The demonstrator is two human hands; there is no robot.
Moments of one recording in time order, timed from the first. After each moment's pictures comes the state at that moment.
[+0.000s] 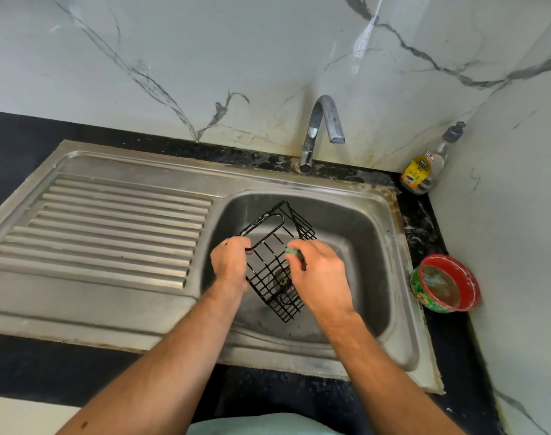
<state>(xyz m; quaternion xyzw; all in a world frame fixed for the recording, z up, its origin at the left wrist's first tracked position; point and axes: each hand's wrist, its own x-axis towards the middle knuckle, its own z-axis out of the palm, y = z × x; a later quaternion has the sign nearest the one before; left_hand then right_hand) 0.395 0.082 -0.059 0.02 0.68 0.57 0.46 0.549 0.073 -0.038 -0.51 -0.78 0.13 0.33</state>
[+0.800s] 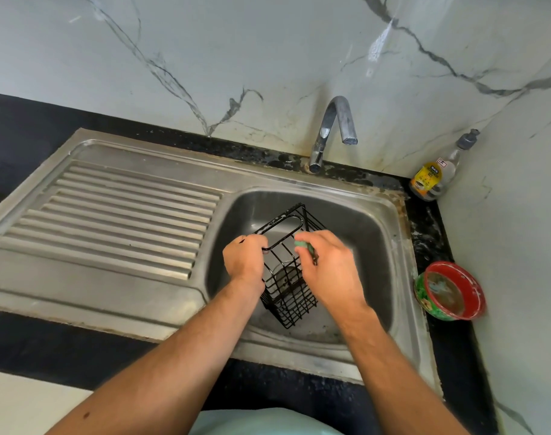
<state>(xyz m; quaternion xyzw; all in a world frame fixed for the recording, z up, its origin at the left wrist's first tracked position) 0.418 0.074 -0.047 0.02 0.70 0.57 0.43 0.559 0.084 -0.030 -0.47 -0.81 0.17 0.32</state>
